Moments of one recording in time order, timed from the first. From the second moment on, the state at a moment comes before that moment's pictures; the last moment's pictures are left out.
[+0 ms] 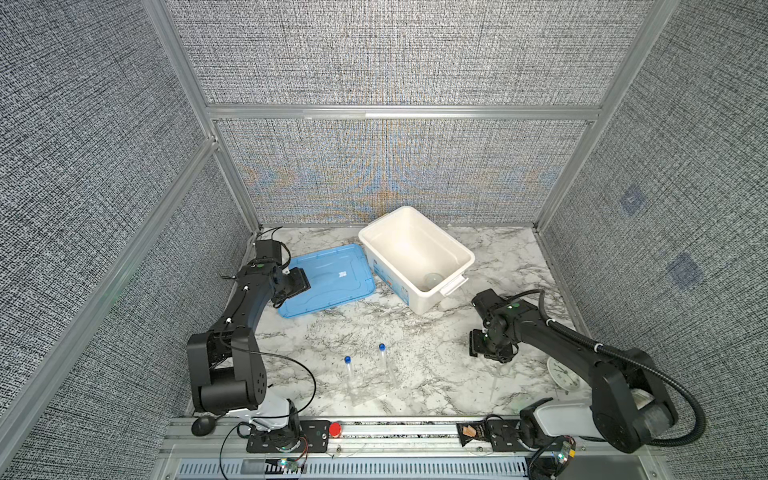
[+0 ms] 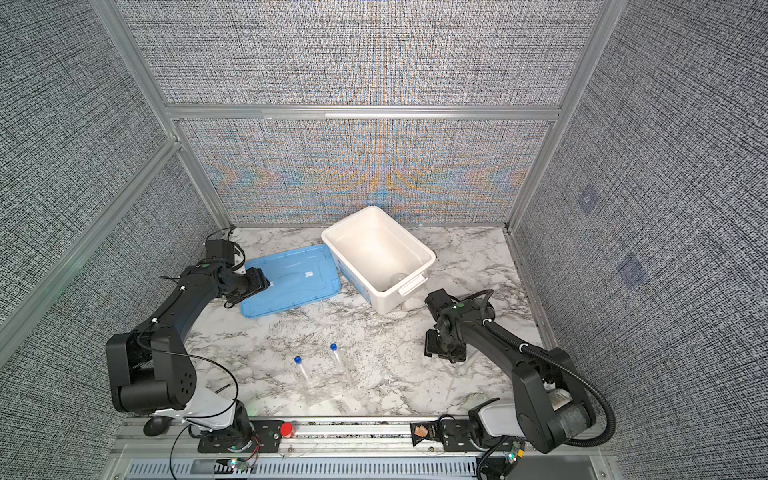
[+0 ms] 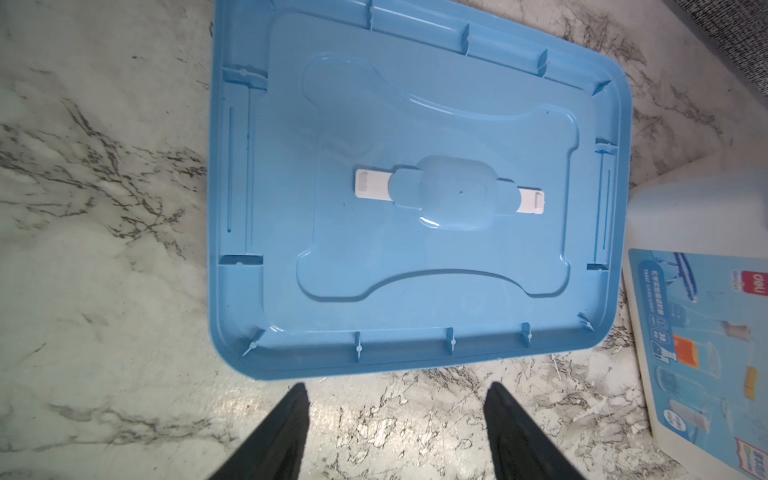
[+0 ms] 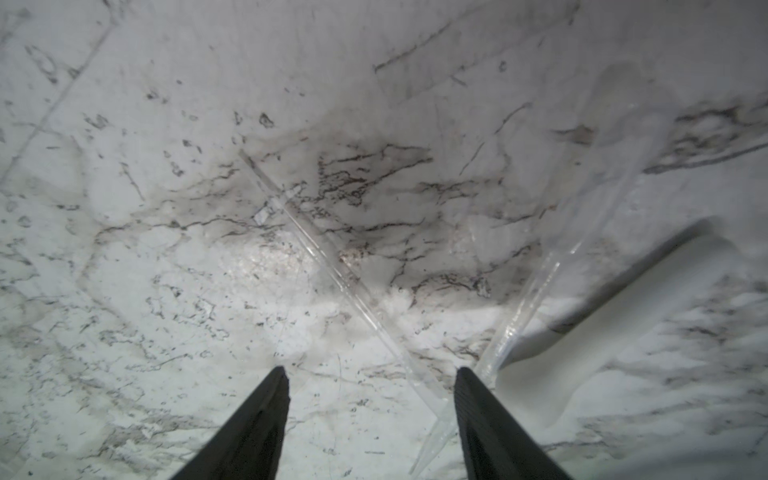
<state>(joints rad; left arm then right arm) 0.07 1.55 1.14 -0.68 0.19 -0.34 0.40 1.36 0.76 -0.91 0.00 0.55</state>
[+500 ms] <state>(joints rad) 0.07 1.57 1.15 -0.65 0.19 -0.35 0.41 1.32 0.62 -0.86 -0.01 0.64</state>
